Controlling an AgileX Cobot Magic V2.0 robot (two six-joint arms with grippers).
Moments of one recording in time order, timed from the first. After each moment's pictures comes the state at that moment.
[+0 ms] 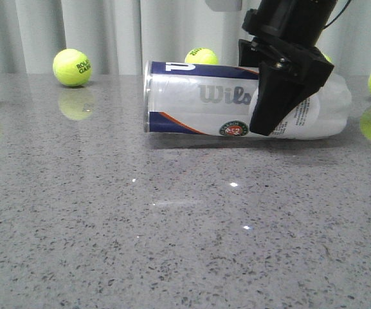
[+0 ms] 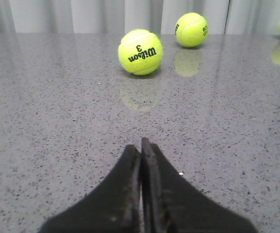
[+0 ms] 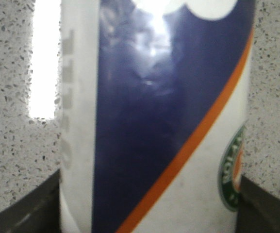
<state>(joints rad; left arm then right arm) -0.02 0.00 0.00 -0.02 0.22 0.04 0.40 1.78 -1.48 0.29 1.04 -1.33</state>
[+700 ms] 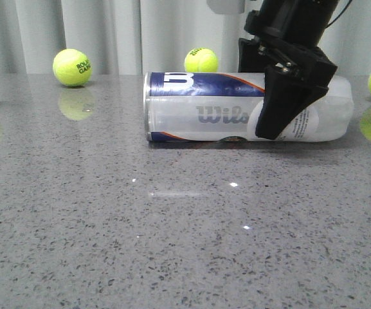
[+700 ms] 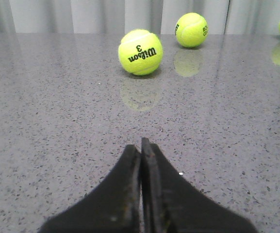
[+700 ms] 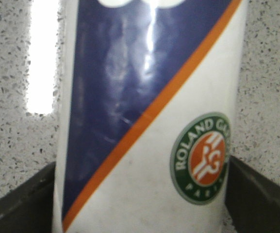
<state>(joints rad) -0.02 0.00 0.00 -0.02 0.22 0.04 0.40 1.78 -1.48 0.27 1.04 -1.34</state>
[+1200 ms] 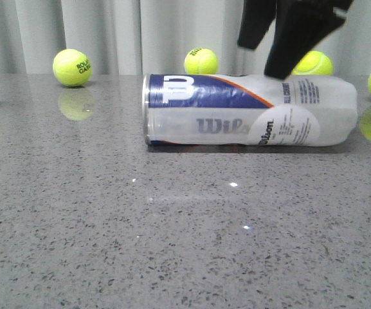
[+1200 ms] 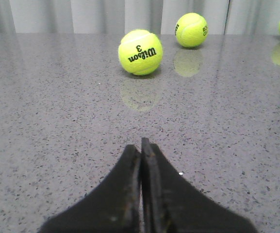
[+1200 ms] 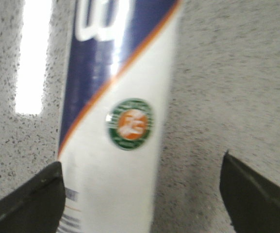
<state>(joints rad) -0.02 0.00 0.00 -0.02 0.22 0.04 0.40 1.72 -1.66 0.25 1.22 -1.29</state>
